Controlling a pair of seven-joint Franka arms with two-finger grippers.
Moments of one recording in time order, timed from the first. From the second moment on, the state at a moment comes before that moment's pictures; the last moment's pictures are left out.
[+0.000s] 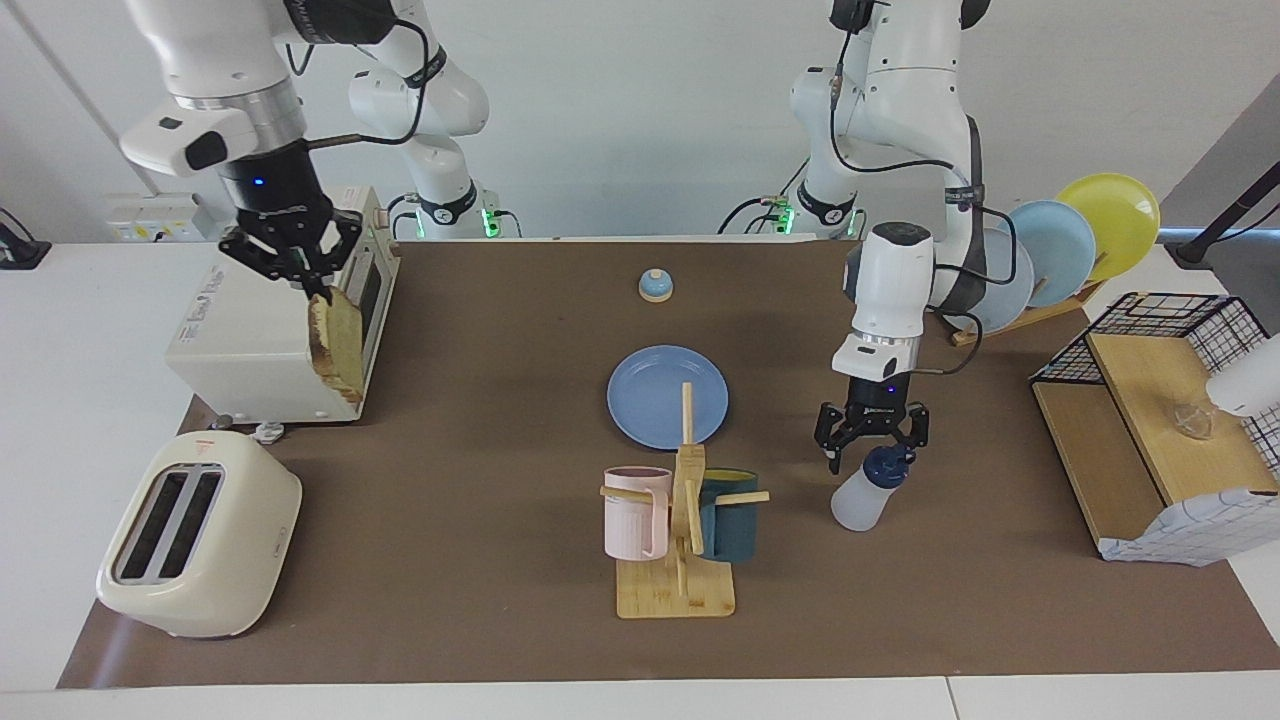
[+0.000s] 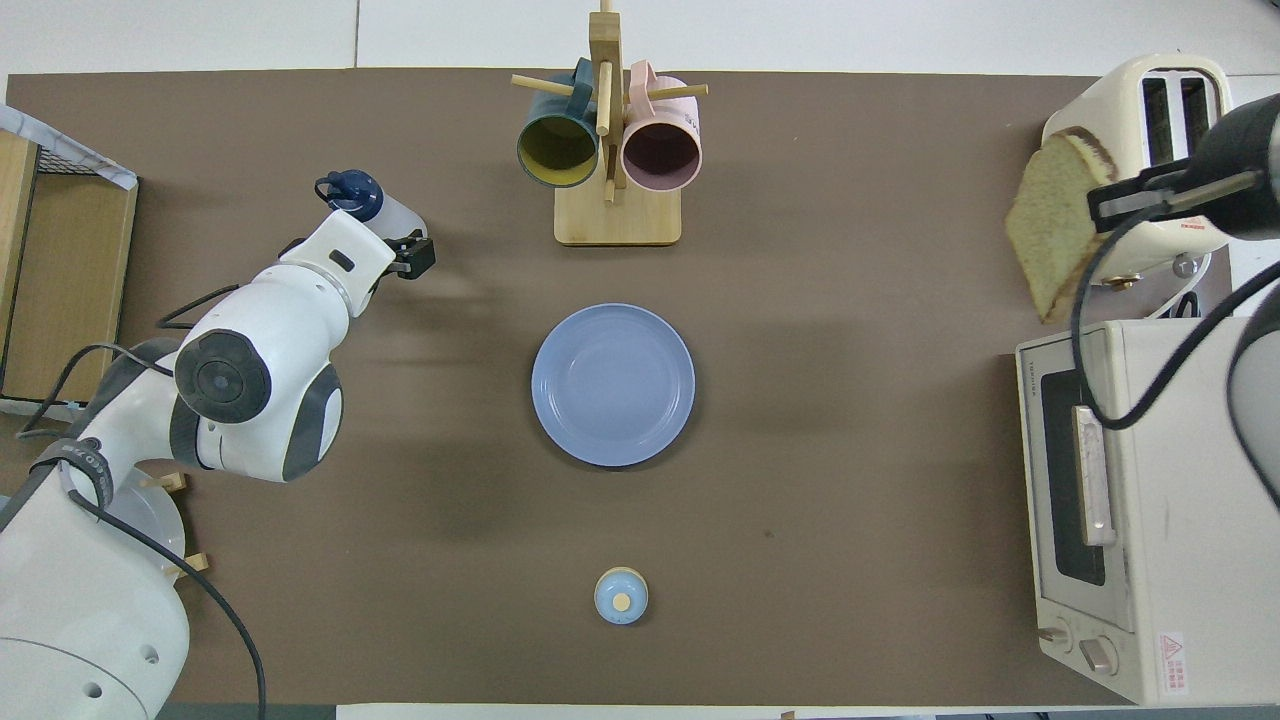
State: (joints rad) left arm -0.56 0.29 0.31 -2.18 0.10 3.07 -0.30; right arm -0.11 0.04 0.27 -1.48 -0.03 1.72 -0.06
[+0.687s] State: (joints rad) left arm -0.61 0.34 0.38 -2.14 0.09 3.13 -0.39; right arm 0.18 -0.01 0.28 -1.77 0.18 2.07 0.42
